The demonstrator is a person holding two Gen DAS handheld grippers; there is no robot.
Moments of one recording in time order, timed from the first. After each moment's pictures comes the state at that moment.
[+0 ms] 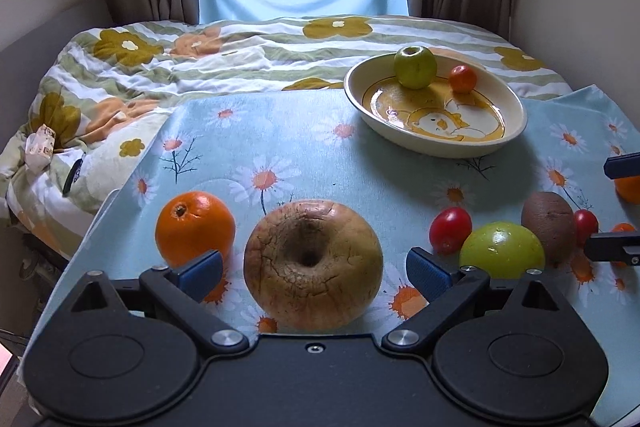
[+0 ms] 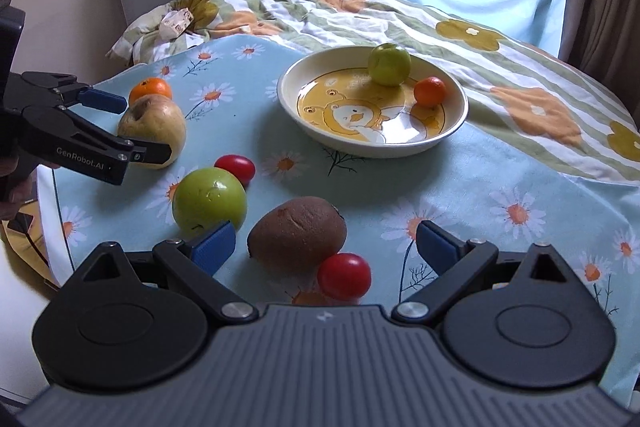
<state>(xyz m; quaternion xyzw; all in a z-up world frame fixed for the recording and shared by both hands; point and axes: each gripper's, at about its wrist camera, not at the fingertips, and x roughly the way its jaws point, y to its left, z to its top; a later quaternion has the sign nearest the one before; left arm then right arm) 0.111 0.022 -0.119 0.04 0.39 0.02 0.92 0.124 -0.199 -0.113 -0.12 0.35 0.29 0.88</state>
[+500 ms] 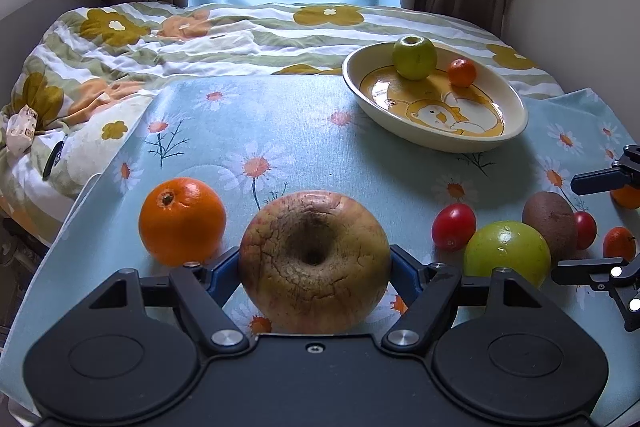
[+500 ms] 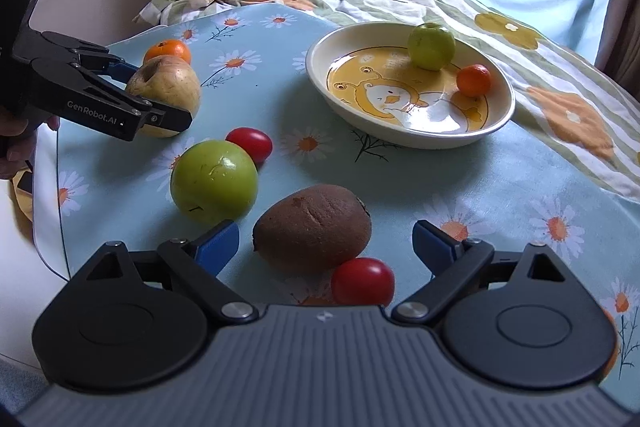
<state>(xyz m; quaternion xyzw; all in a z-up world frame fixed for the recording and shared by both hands) 0.120 0.033 -0.124 0.02 0.41 -0.01 0.91 0.141 -0.182 -0.137 -0.16 0.36 0.34 0.85</state>
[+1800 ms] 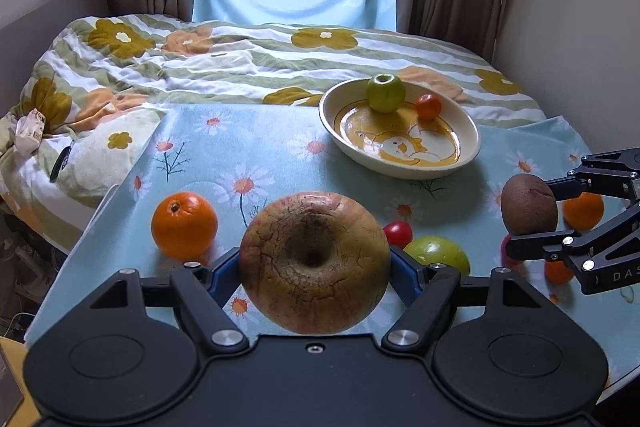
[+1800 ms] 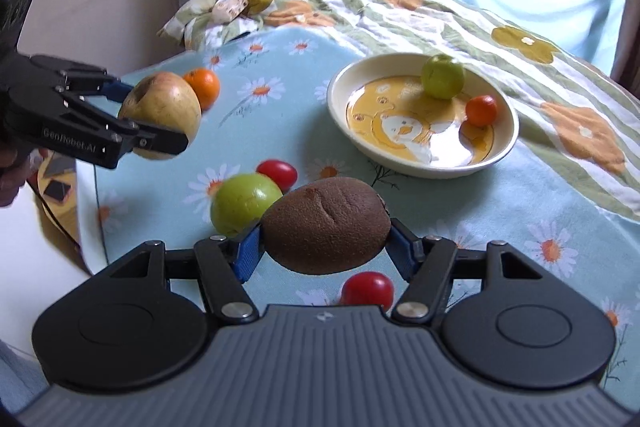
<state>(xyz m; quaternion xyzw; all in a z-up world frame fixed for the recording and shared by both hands) 0.083 0.010 -0.076 0.00 0.38 -0.01 0.92 0.132 -0.192 -0.092 -0.13 0.35 0.37 0.85</state>
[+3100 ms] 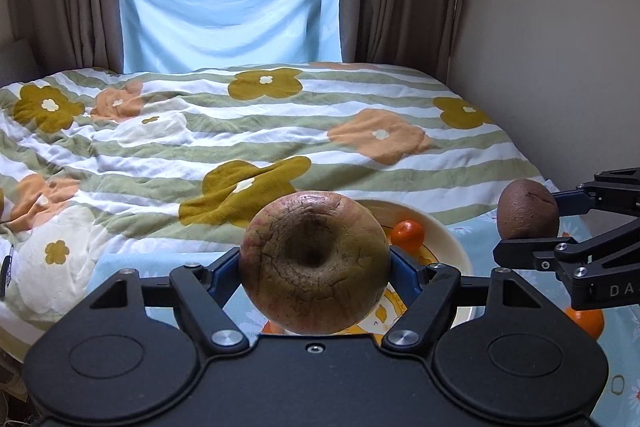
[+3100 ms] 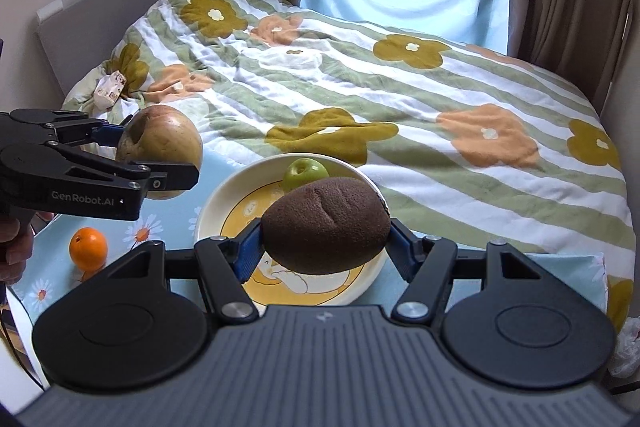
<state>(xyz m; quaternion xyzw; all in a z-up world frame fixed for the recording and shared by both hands) 0.259 -0.005 -0.037 0.03 0.36 -0.10 0.93 0.247 -0.196 -0.020 -0.05 0.36 0.21 0.91</state>
